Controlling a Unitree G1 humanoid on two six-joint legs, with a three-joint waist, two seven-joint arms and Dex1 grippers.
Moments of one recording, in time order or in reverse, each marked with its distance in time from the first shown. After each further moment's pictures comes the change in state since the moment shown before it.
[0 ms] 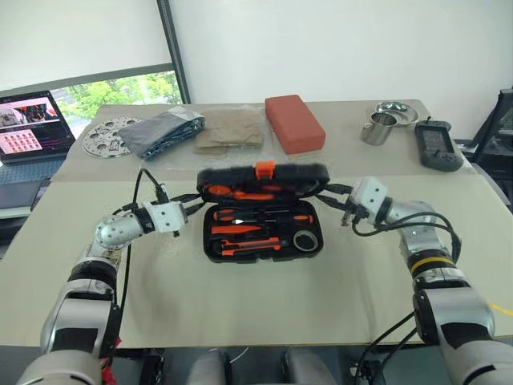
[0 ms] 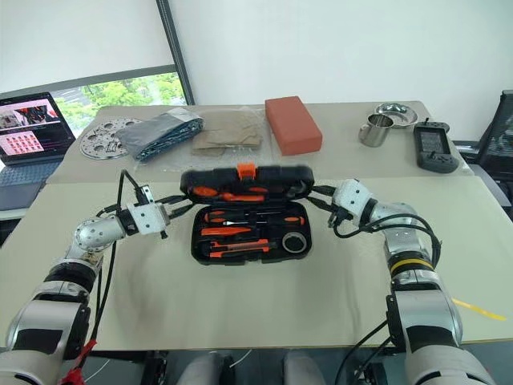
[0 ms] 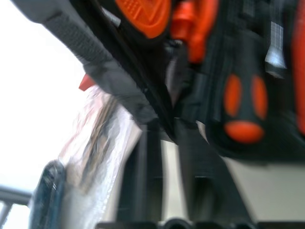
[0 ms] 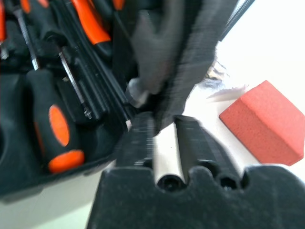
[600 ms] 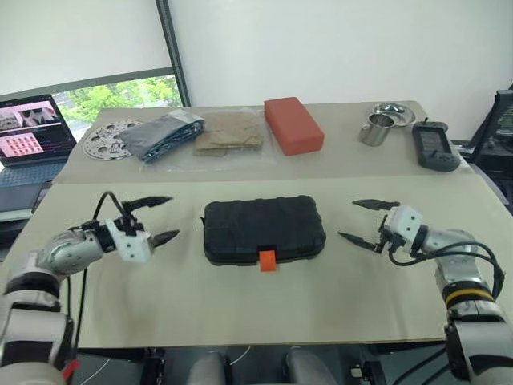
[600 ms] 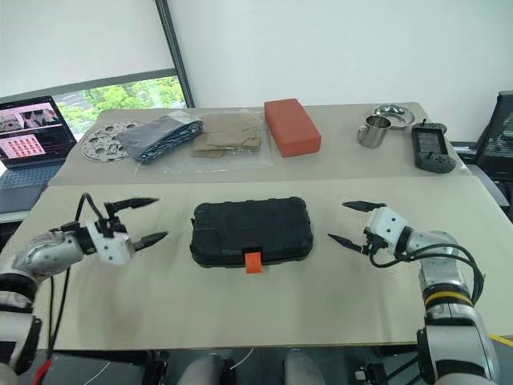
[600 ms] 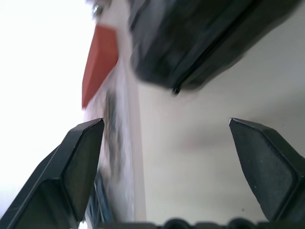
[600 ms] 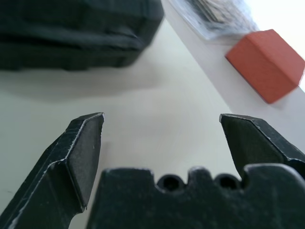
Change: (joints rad) left arm 0.051 0.181 -0.050 0.097 0.146 -0.209 0.305; right arm 0.269 -0.105 -0.050 -0.212 0.205 0.109 0.155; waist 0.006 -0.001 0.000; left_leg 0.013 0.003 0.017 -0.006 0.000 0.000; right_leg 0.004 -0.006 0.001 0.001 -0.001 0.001
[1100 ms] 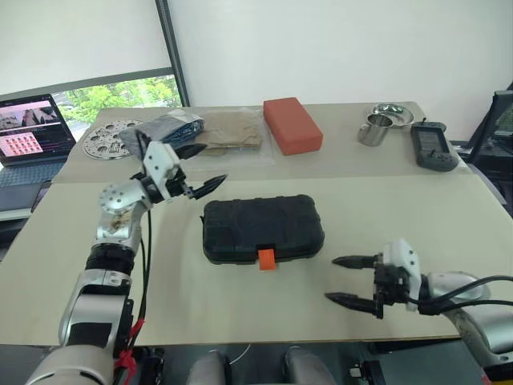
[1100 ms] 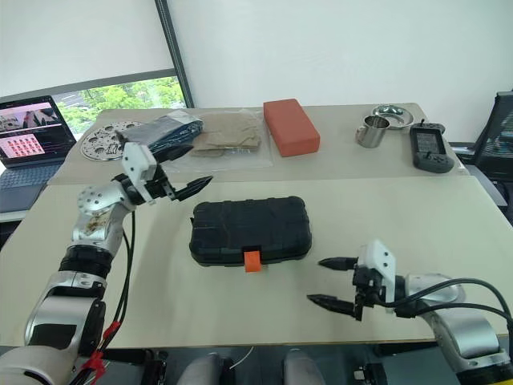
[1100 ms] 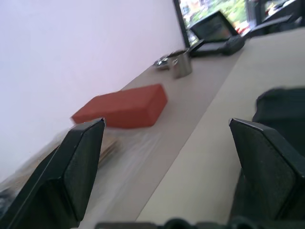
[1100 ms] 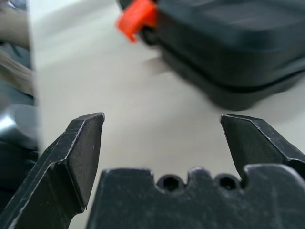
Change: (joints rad) left arm -0.093 -0.321 0.114 -0.543 -0.788 1.106 -0.676; right arm 0.596 -0.174 0.038 -1.140 0.390 1.036 -0.061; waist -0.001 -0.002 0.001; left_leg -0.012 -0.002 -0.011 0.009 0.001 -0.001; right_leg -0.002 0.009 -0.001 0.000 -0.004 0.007
